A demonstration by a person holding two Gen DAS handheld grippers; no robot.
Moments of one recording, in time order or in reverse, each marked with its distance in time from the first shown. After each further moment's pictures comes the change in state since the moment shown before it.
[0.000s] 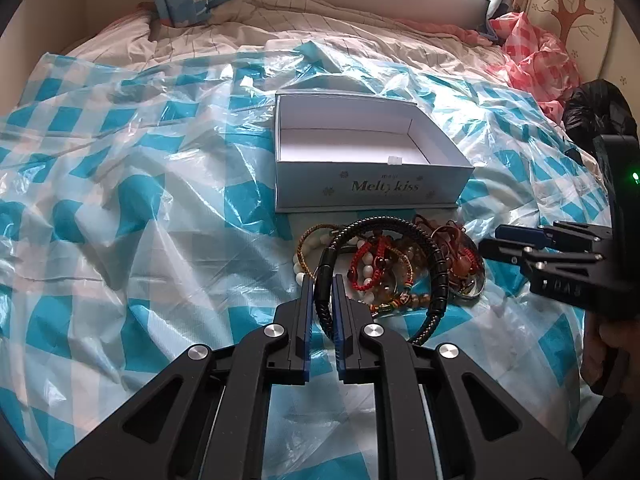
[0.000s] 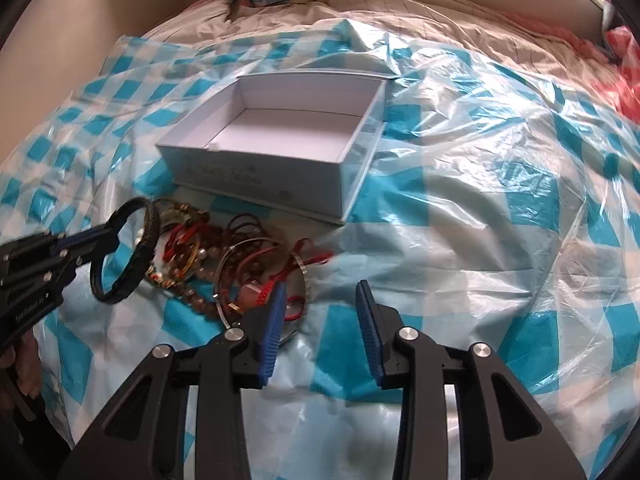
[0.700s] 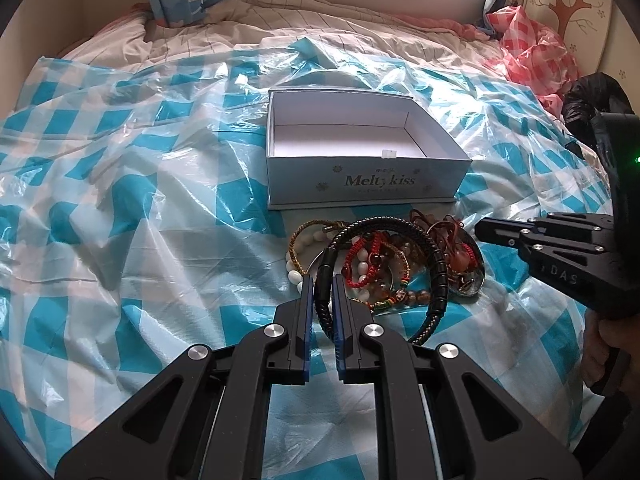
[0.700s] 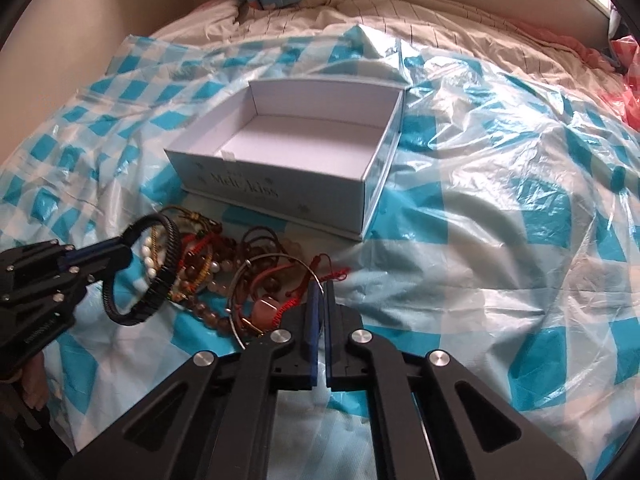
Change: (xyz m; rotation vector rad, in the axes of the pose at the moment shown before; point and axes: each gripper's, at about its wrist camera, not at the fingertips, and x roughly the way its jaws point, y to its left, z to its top) left arm 0.005 -0.005 -0.002 0.016 0.003 0.010; right arm 0.000 0.015 0.006 -0.037 -0.028 0.001
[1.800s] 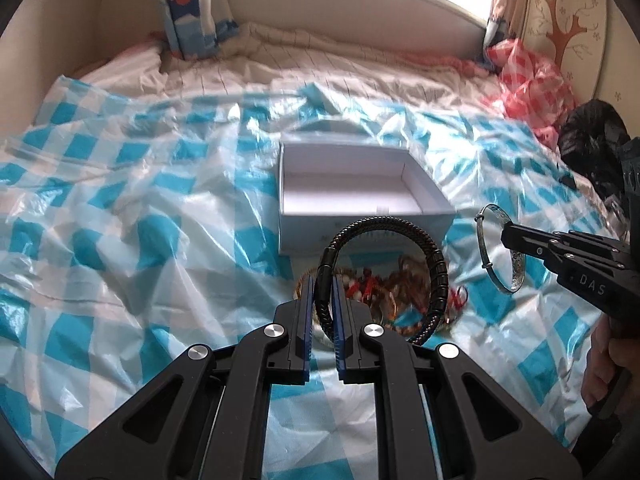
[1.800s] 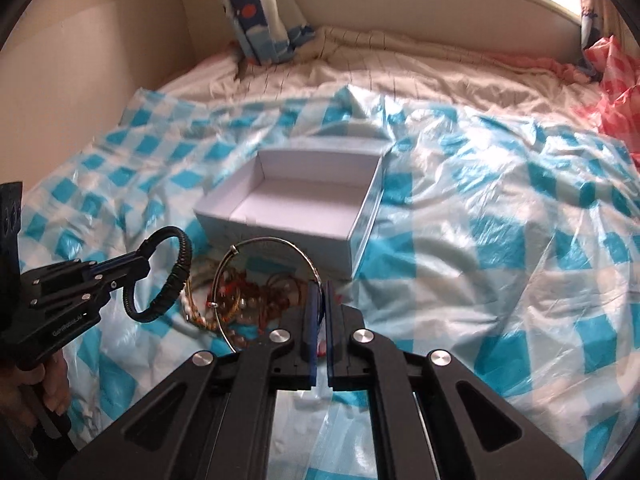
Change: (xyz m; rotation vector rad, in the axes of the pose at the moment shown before) left arm -0.039 0.002 0.013 -0.029 -0.146 0.010; right arm -0.060 0.000 0.002 0.049 -0.196 0.001
